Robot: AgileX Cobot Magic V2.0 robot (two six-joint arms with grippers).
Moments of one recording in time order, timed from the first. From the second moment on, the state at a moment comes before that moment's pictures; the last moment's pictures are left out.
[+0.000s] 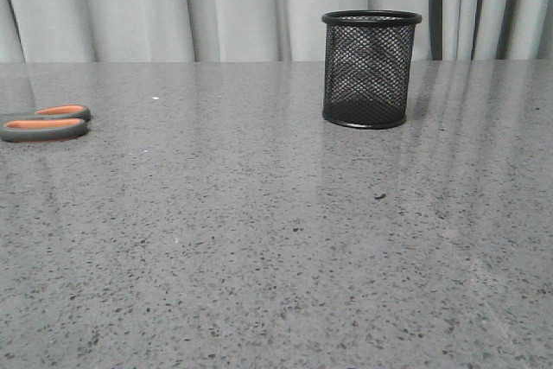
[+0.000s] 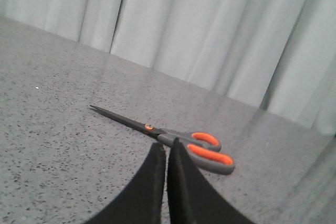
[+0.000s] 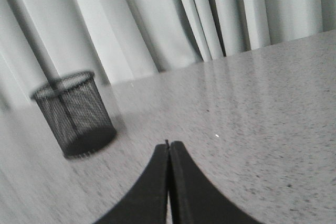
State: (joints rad) left arm -0.01 0.00 0.00 -0.50 0.06 0.05; right arm 0.00 -0.01 0.01 0.33 0.02 -0.03
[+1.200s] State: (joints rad) left arm -0.01 0.64 -0.81 -0.31 0.72 0.21; right arm 0.01 0.73 -0.72 0.32 0.67 -0.10
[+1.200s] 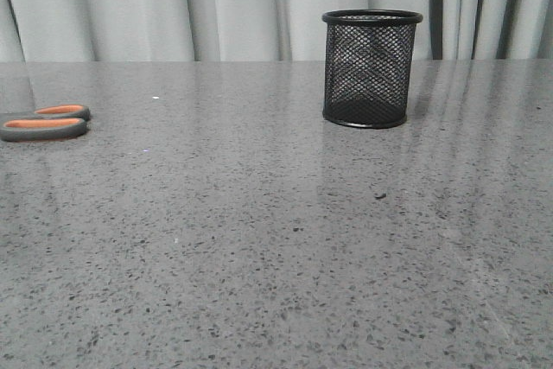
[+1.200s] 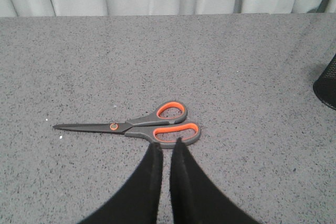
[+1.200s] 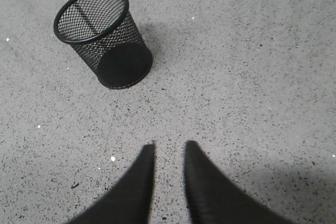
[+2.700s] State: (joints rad) left arm -0.01 1.72 -1.44 -0.23 1.15 1.43; right arm 0.01 0.80 -0.77 0.32 0.68 -0.18
